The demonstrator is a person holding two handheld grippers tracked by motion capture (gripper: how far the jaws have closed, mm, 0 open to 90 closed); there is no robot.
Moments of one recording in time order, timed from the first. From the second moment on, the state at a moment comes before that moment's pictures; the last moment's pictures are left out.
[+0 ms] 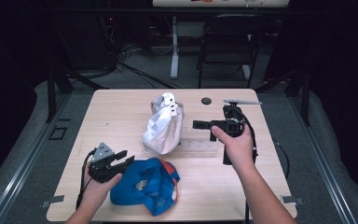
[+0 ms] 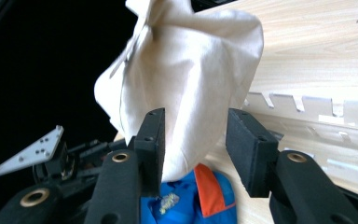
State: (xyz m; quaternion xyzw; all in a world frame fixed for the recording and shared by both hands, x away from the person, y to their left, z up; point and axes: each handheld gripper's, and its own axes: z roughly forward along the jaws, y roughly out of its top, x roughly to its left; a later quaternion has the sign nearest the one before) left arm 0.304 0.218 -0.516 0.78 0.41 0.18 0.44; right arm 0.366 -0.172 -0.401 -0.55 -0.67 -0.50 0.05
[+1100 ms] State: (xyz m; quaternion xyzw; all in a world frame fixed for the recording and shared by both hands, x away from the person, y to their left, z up) left arm 0.299 0.241 -0.538 0.78 0.42 0.17 0.43; right arm 0.298 -0.135 -0.521 -0.51 -0.74 -0.44 0.03
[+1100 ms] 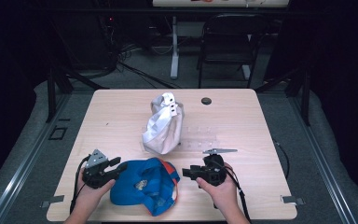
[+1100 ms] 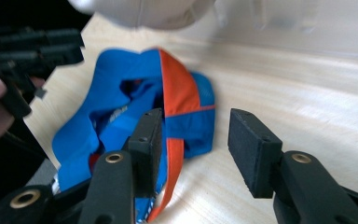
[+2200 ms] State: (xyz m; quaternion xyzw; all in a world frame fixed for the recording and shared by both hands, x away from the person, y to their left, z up) left arm 0.296 0.247 -0.541 0.78 0.42 0.17 0.42; right arm 0.304 -0.107 -0.580 -0.52 -0.74 -0.39 0.19
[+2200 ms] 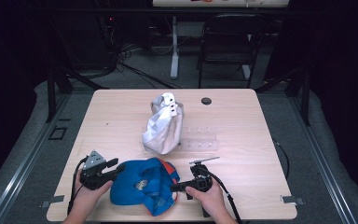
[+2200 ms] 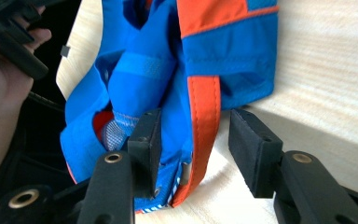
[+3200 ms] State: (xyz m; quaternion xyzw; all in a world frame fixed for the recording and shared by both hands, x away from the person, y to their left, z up) left arm 0.298 0.243 -0.542 0.79 0.42 0.18 0.41; right arm 0.303 -0.119 -0.562 -0.52 -0.70 -0.43 0.24
